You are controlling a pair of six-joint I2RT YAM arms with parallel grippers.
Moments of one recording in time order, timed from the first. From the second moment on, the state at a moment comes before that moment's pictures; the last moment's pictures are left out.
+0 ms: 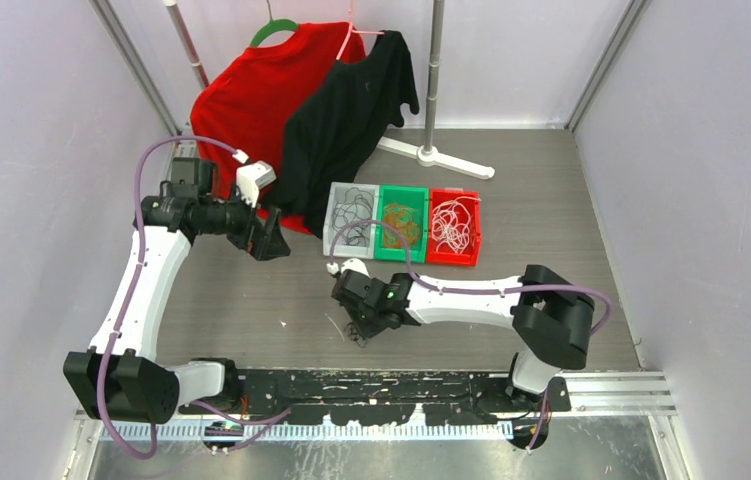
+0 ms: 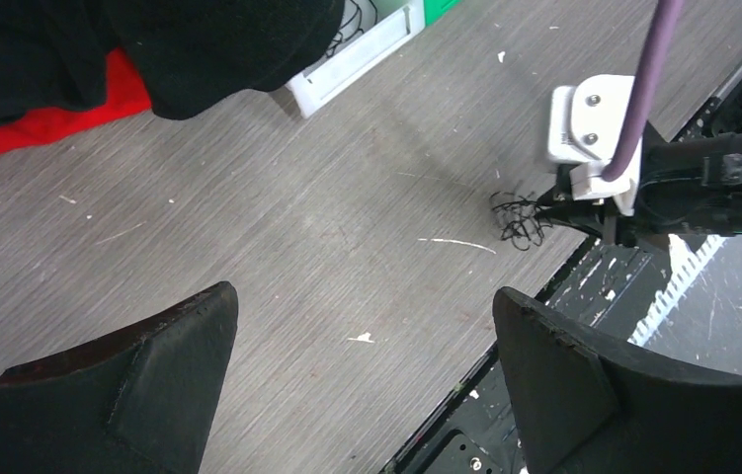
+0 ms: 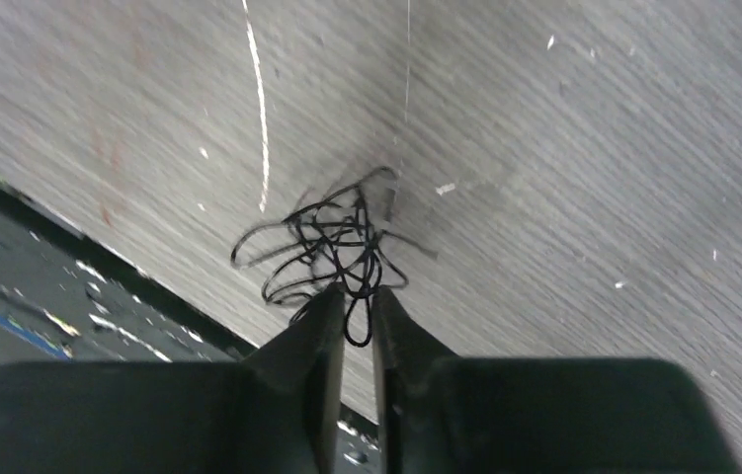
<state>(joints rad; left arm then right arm) -0.06 1.22 1.25 -0.99 0.66 0.38 1.18 1.62 1.01 -0.49 0.13 0.56</state>
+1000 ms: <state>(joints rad) -0.22 1.18 1.21 -1.17 0.94 0.49 1.13 1.43 1.19 -0.38 0.07 0.44</state>
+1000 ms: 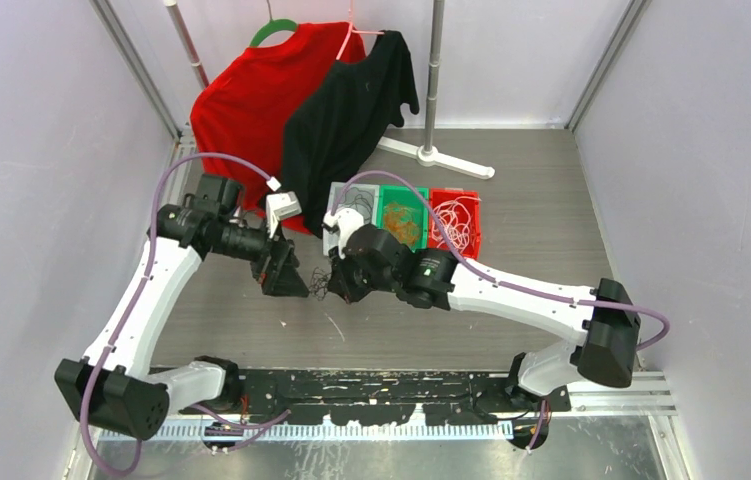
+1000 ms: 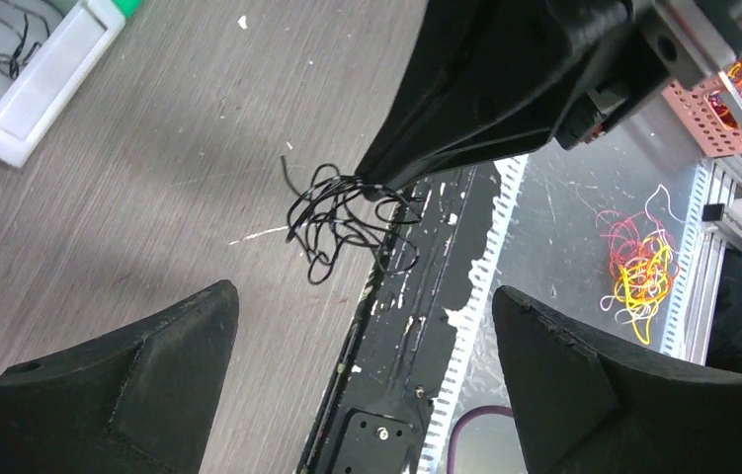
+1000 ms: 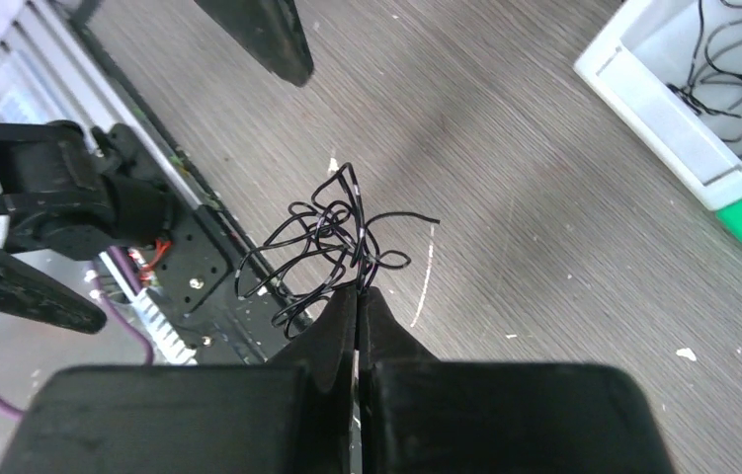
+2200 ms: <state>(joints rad) -0.28 1.16 1.21 -1.24 1.10 0.54 1.12 1.33 1.12 -0.26 -0.21 0.39</state>
